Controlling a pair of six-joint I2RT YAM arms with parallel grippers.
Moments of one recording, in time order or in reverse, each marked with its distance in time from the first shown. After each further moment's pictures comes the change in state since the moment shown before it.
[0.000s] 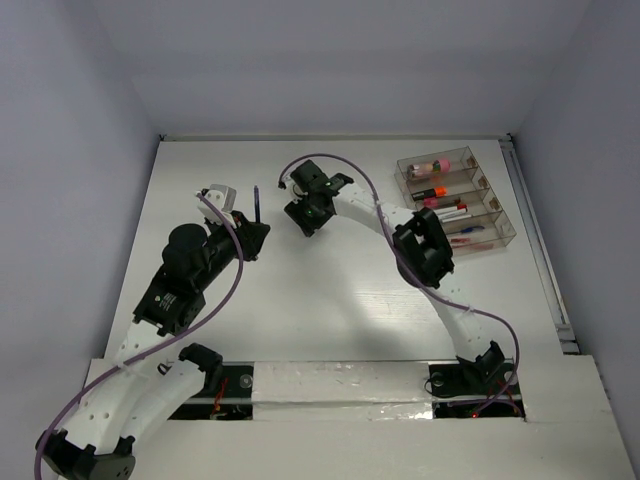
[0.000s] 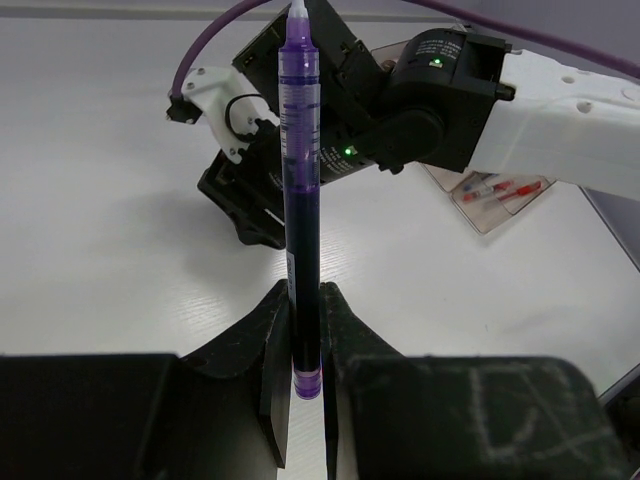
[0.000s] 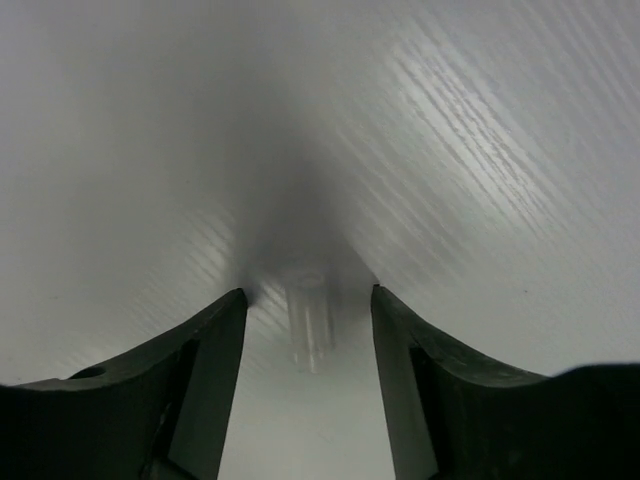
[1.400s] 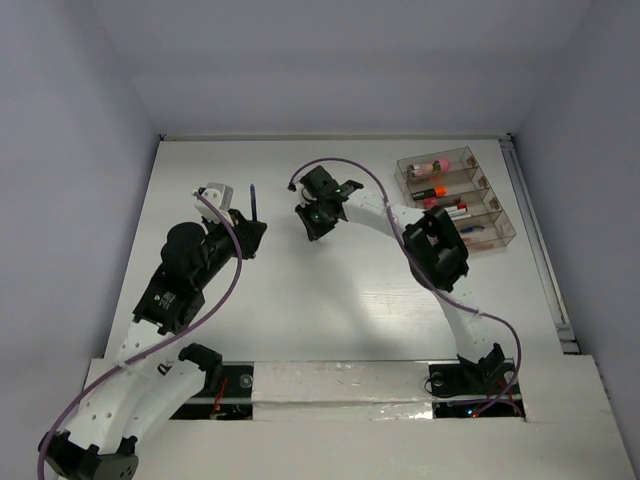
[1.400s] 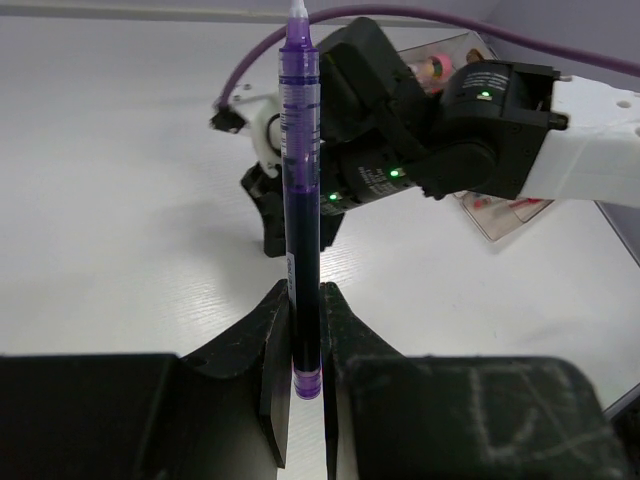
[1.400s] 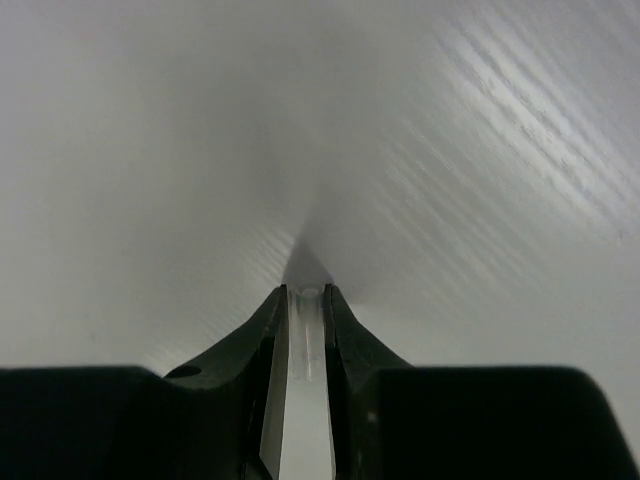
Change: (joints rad) left arm 0.026 0.003 0.000 0.000 0.001 0.000; right arm 0.013 -0.088 -0.160 0.088 -0.041 0.099
